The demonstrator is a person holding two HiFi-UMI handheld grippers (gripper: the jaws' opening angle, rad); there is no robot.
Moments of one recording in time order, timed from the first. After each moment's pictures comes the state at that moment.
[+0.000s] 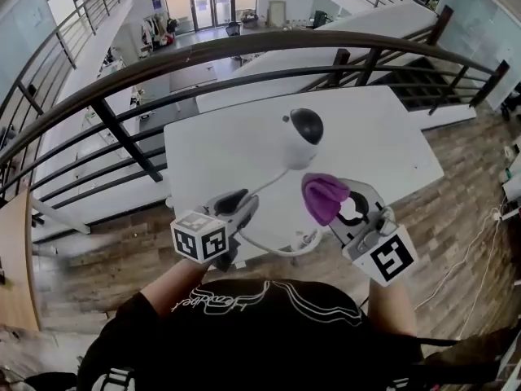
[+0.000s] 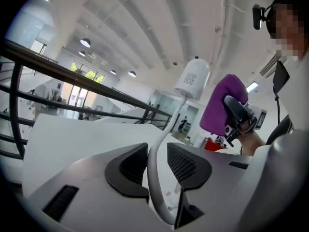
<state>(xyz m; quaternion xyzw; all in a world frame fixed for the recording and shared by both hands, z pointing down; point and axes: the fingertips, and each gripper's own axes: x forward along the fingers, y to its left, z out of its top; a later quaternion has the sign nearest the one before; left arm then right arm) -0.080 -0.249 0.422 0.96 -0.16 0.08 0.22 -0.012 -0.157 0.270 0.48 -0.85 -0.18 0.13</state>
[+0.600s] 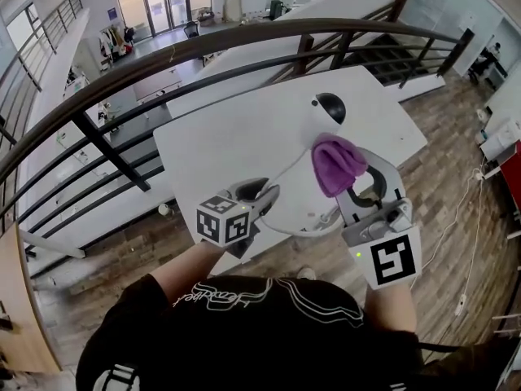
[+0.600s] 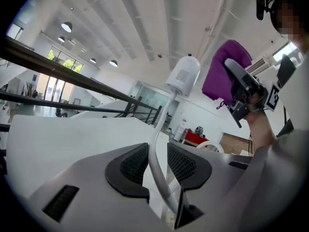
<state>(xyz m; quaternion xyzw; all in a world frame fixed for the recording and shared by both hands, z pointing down) -0.075 -0.242 0.425 0.97 -0.03 0.11 0.22 -0.067 -0.170 0.202 0.64 -0.69 -0.25 0.22</state>
